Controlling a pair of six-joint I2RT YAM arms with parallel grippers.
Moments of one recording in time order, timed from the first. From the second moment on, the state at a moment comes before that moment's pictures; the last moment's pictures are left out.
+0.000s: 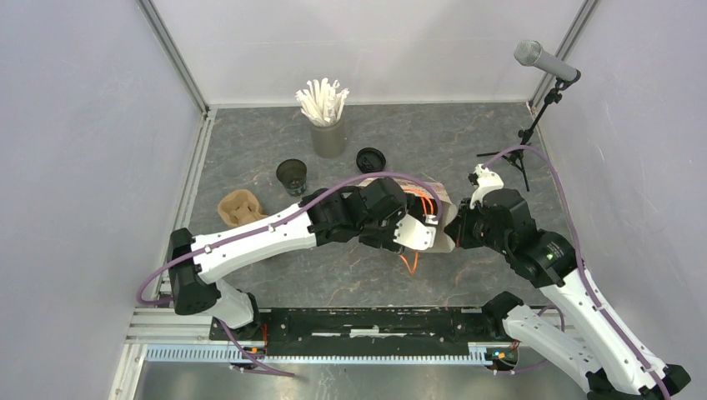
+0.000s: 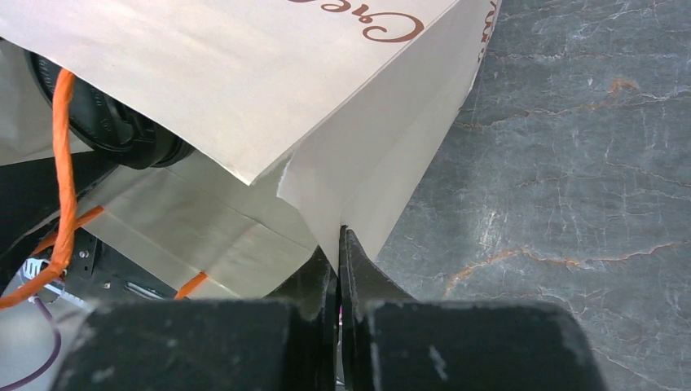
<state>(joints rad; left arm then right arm) -1.17 1.52 1.49 -0.80 -0.17 0.83 0.57 0.71 0.91 -0.86 0.02 0.45</state>
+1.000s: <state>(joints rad) -1.10 1.52 1.32 -0.61 -0.13 1.01 0.57 0.70 0.91 -0.86 -0.05 0.39</state>
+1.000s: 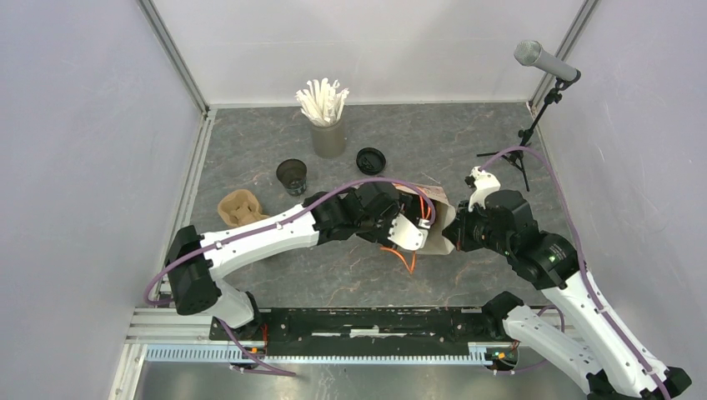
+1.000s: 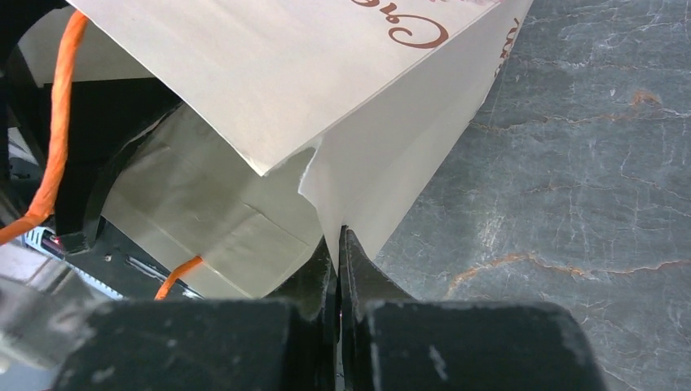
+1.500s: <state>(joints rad) -1.07 1.52 1.20 -0.44 -0.12 1.05 0.57 0.72 0.91 -0.86 -0.05 0.37</state>
